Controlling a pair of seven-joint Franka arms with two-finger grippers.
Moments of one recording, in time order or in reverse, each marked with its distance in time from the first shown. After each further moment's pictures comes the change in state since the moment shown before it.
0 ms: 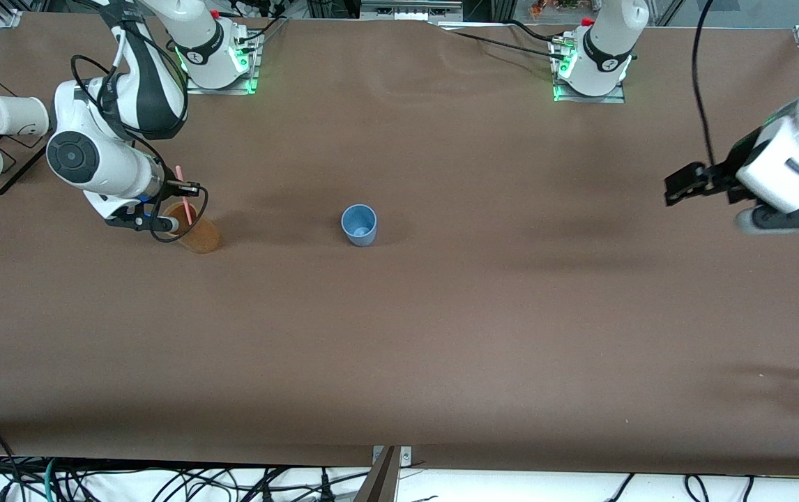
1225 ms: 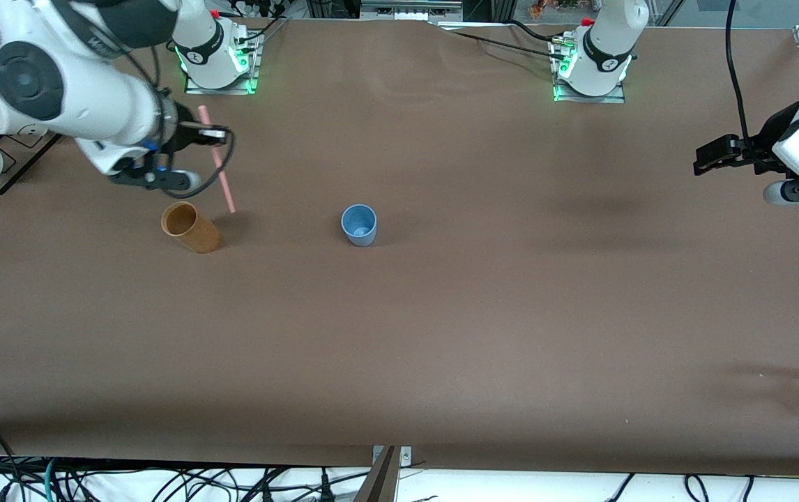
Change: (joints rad) left arm 0.071 -0.089 -0.004 -0.171 0.000 -0.012 0.114; right arm 0.231 -0.008 0.012 0.534 0.259 -0.576 0.282
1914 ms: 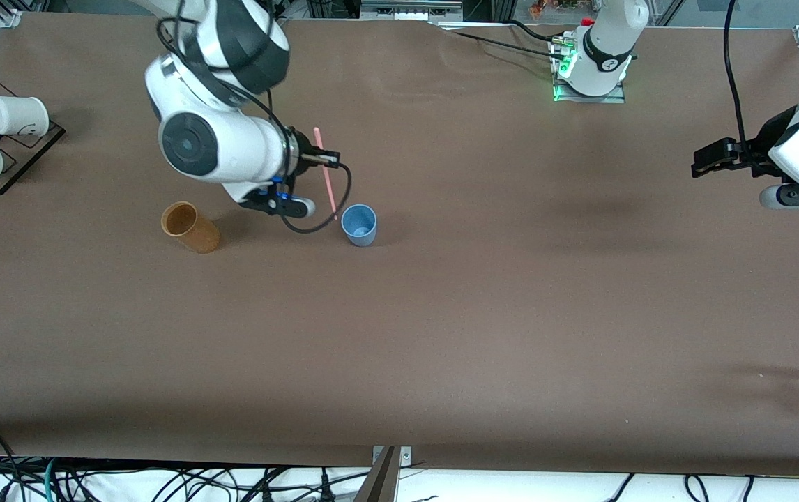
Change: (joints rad) left arm 0.000 0.007 -0.001 0.000 0.000 0.003 0.004; right arm 0.160 0.279 0.004 0.152 0.197 0.158 0.147
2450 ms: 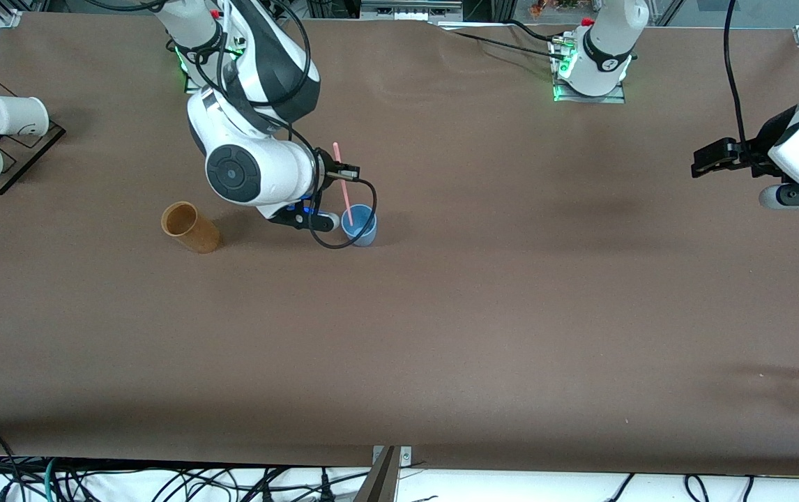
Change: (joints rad) left arm 0.000 0.000 0.000 0.000 0.000 0.000 0.003; right arm 0.025 0.085 0.000 0.021 0.000 0.053 -0.013
